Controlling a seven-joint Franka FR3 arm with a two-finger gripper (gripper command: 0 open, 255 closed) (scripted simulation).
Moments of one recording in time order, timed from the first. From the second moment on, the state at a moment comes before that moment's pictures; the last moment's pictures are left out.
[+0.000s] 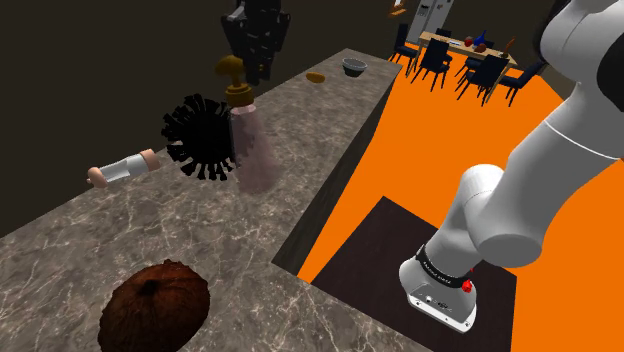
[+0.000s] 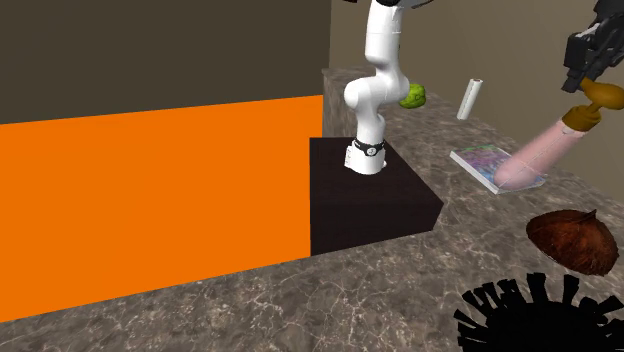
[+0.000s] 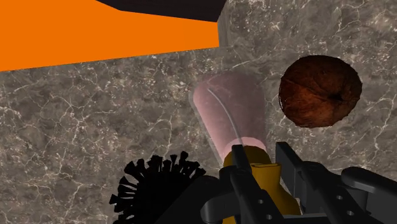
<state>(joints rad) 0.36 -0.09 0.15 -1.55 0.01 1.48 0.31</state>
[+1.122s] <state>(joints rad) 0.42 -0.04 0.22 -1.66 0.00 1.63 0.44</state>
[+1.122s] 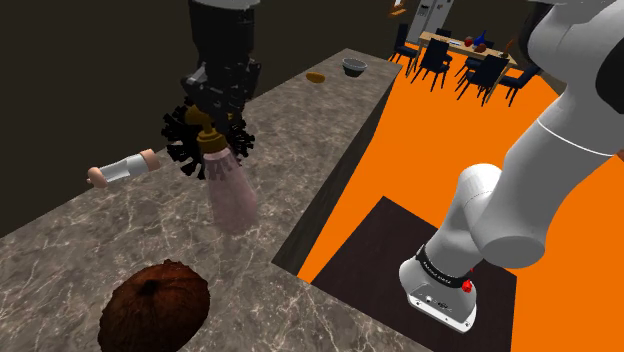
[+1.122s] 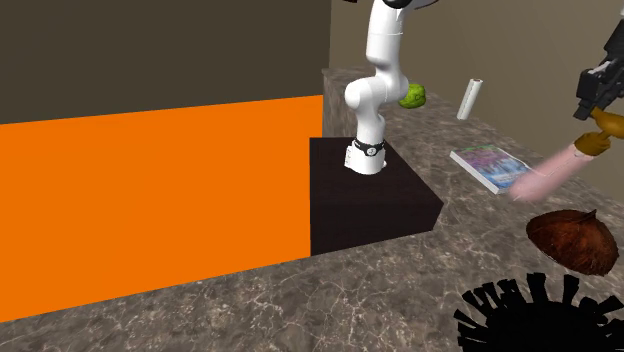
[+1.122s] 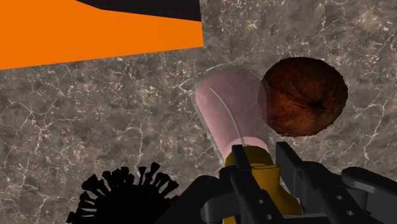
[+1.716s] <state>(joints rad) 0.42 -0.05 0.22 -1.79 0.01 1.75 0.44</state>
